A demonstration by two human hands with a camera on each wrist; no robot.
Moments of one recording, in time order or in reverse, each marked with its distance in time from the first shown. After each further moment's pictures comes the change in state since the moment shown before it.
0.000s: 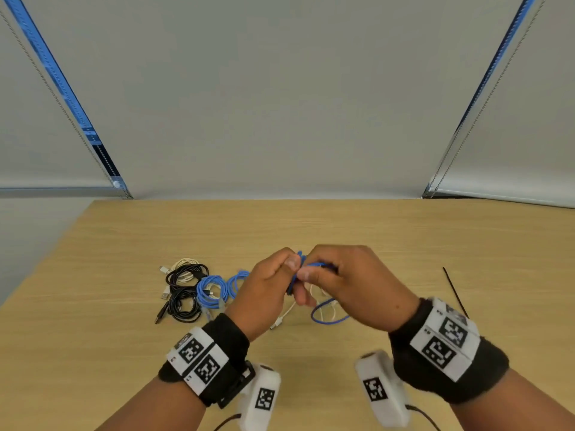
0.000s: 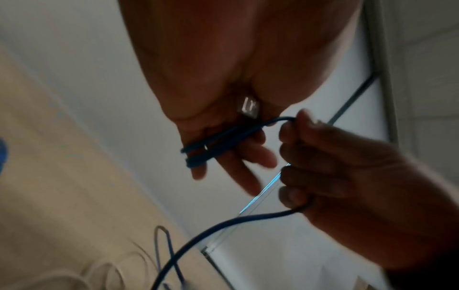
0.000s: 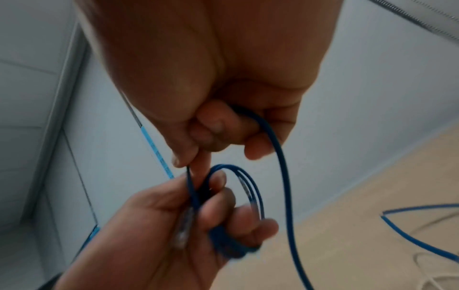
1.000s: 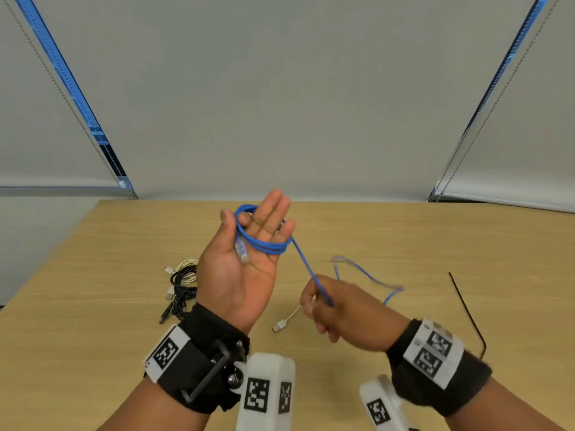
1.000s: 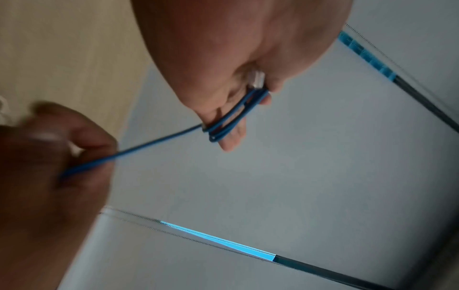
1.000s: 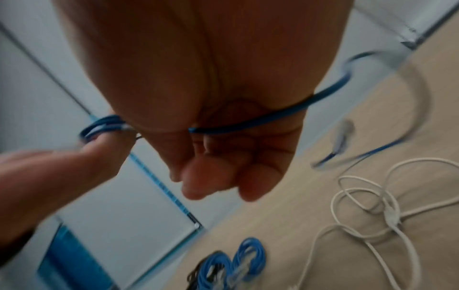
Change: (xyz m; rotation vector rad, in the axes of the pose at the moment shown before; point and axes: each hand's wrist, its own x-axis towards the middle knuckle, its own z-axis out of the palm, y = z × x) left_hand 0.006 0.056 -0.018 -1.132 0.173 0.088; right_hand -0.013 0.041 0.036 0.249 -0.292 0.283
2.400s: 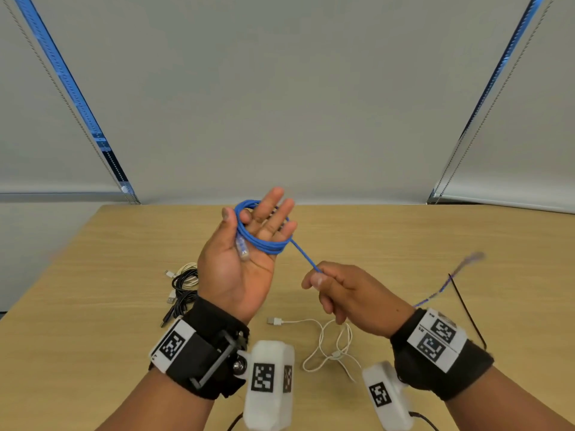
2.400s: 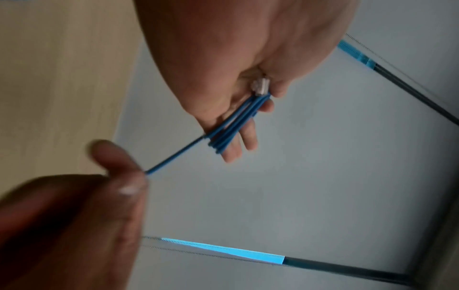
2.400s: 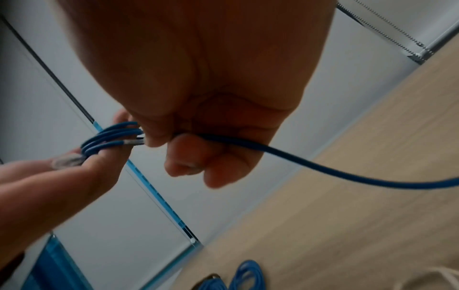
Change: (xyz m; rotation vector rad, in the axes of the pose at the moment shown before) left_hand 0.007 0.003 0.003 0.108 -0.041 0.020; right_hand 0.002 -0.009 -0.019 0.050 0.086 -0.121
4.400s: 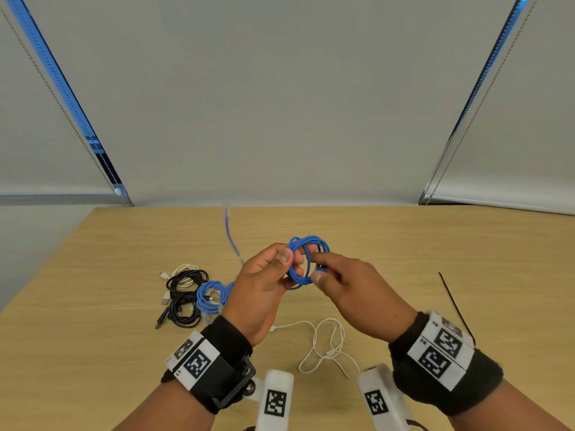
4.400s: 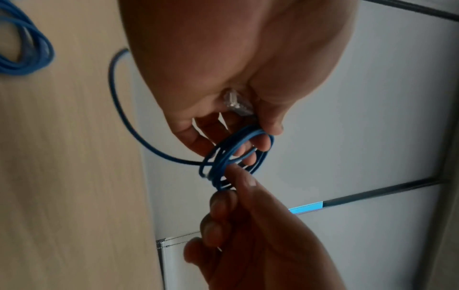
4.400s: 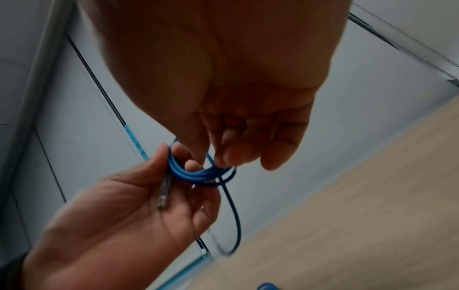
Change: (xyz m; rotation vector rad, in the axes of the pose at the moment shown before) left_hand -0.019 -0.041 -0.024 0.552 -0.034 -0.117; right_hand -0.012 -0.022 0.000 -0.258 0.243 0.007
